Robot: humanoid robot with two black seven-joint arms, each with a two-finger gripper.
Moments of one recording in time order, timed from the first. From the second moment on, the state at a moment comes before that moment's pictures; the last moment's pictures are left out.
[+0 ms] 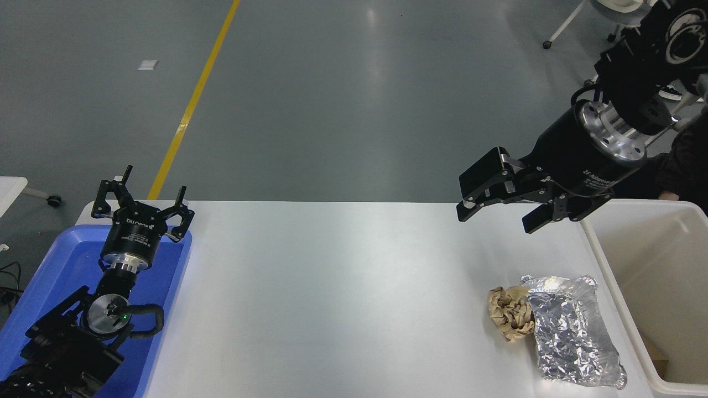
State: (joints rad) left arm -0.53 0.26 -0.96 -0.46 -0.11 -0.69 -0.40; right arm 2.46 -0.38 -1.24 1.63 0.03 0.78 0.03
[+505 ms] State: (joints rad) left arm -0.53 0.26 -0.97 -0.46 -0.11 -0.69 -0.40; right arm 2.42 -0.40 -1.23 1.62 0.01 0.78 0.03
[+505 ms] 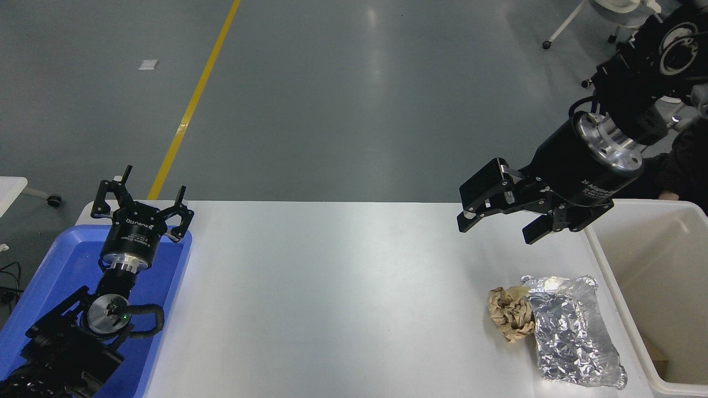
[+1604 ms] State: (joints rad) left arm -0.53 0.26 -0.96 -0.46 -0.11 -0.69 -0.40; right arm 1.57 -1.00 -0.89 1.39 -0.77 0.51 0.04
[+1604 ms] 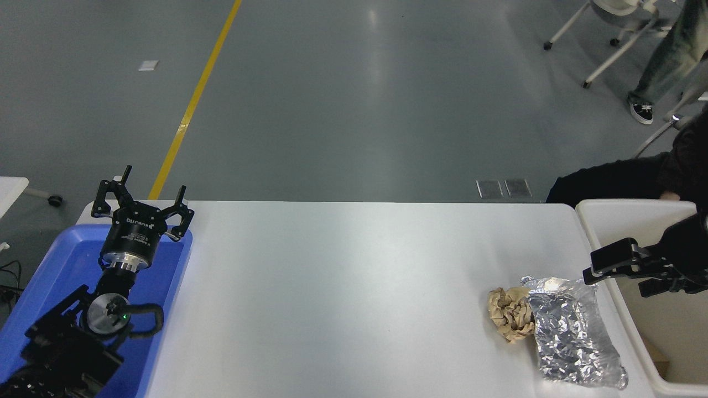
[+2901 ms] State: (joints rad) left arm -0.53 0.26 -0.97 -0.46 -0.11 -0.69 -0.40; right arm 0.86 -0.69 -0.53 0.84 -0.93 0.09 0.08
